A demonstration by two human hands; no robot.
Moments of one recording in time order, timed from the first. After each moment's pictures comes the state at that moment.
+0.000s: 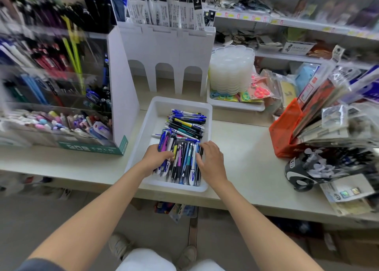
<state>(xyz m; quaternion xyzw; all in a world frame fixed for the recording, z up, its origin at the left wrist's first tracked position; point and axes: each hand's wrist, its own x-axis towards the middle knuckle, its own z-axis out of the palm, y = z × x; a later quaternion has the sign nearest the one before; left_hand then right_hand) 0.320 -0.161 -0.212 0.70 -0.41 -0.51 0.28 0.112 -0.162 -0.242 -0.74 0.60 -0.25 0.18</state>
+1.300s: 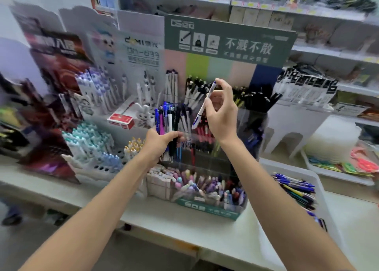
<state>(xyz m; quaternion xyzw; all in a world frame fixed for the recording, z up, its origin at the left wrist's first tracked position) 0.706 -0.195 -0.039 0.56 -0.32 -0.48 0.59 0.549 -0.271 0.008 -0.70 0.35 -0.60 0.16</state>
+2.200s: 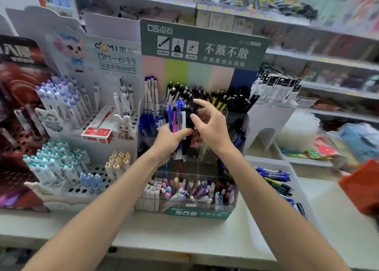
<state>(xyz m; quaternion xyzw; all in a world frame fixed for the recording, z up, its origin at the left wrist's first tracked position) 0.675 -0.241 -0.032 0.49 -0.45 -0.52 0.54 0.536 -0.262 0.004 -0.73 0.45 -0.49 0.20</state>
